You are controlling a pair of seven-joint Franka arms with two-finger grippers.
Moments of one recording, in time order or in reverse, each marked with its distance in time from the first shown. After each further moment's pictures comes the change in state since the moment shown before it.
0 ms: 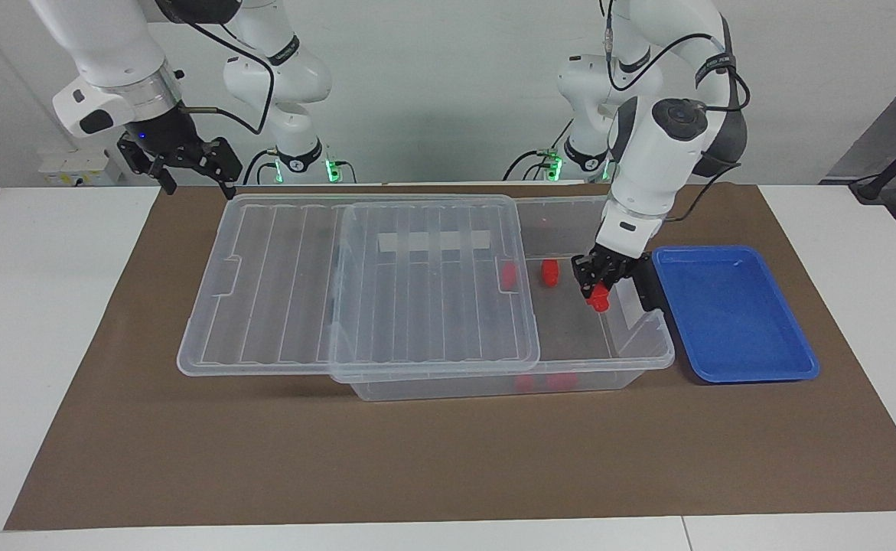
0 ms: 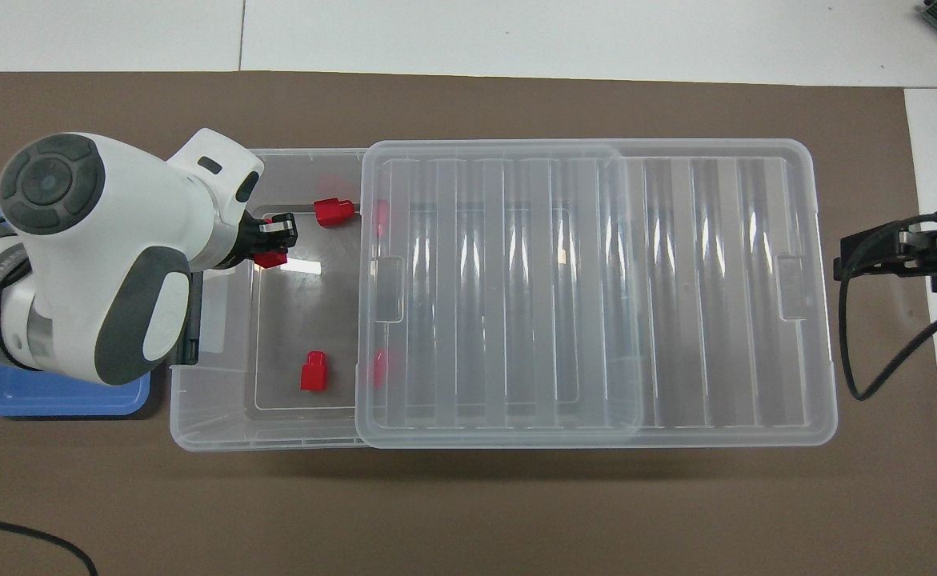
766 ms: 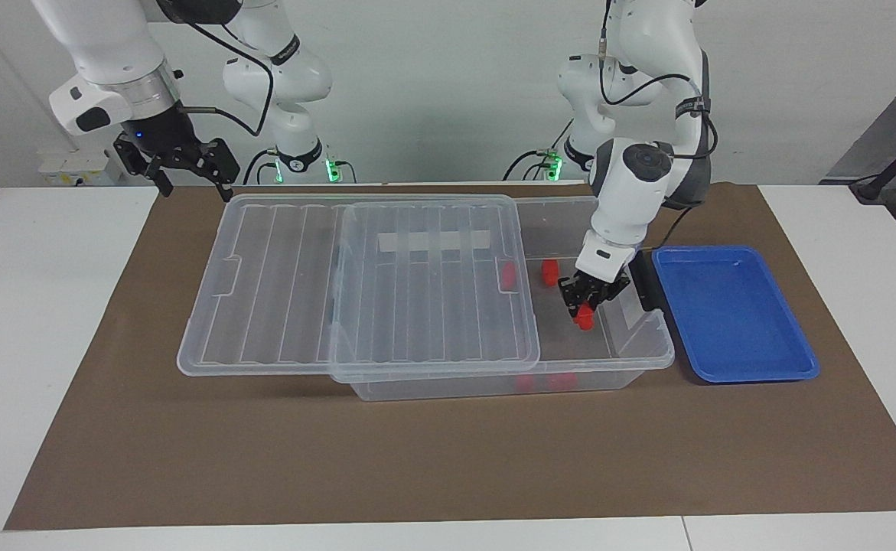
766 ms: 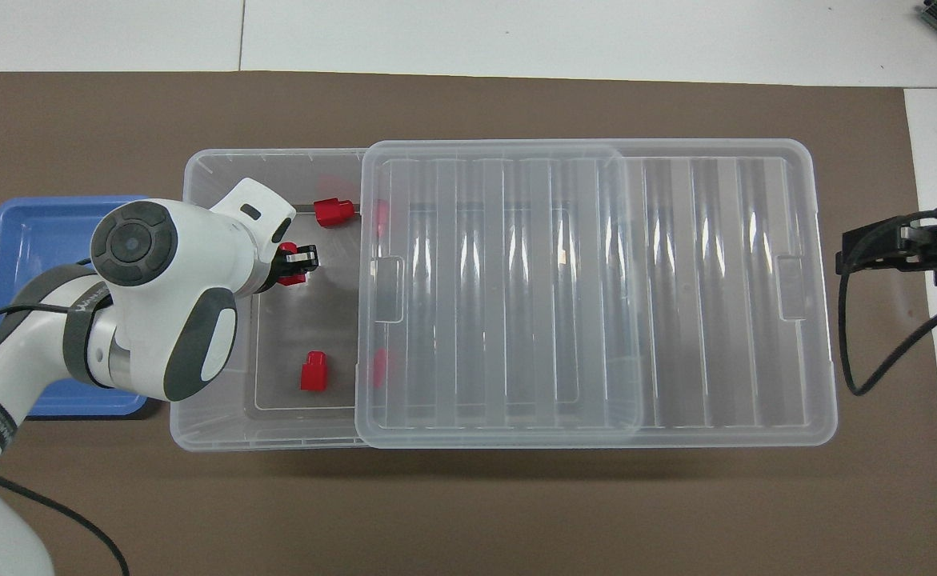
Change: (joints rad) left arm -0.013 0.054 0.001 -0.160 0.023 0.235 0.031; right arm 0.100 0.000 -0.095 0.000 -0.015 0.005 0.000
